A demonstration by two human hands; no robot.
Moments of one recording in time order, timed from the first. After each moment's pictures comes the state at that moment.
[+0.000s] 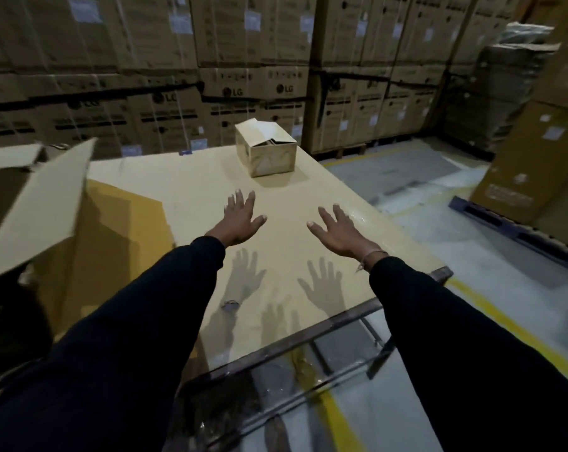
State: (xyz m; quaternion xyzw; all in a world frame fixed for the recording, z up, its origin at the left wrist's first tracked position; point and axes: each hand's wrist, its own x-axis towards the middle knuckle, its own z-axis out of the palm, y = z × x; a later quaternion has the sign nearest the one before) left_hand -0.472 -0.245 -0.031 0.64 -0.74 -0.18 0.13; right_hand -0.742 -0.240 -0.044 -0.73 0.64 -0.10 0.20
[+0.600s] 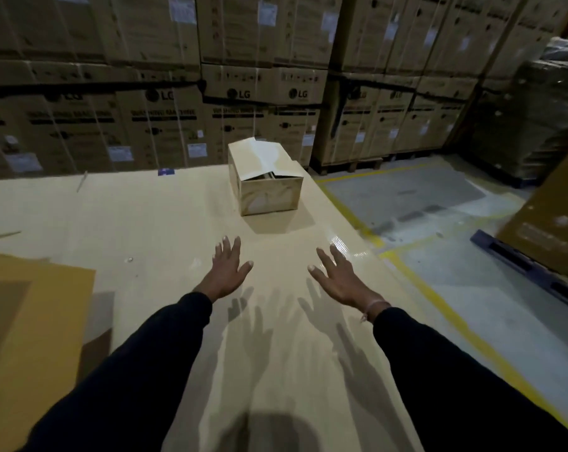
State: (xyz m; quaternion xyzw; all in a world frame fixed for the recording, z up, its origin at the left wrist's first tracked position) left_hand -0.479 -0.523 -0.125 0.66 -0.67 -0.29 0.18; right_hand -0.773 -0.533 -0.096 -0.75 0.61 -0.08 0.24
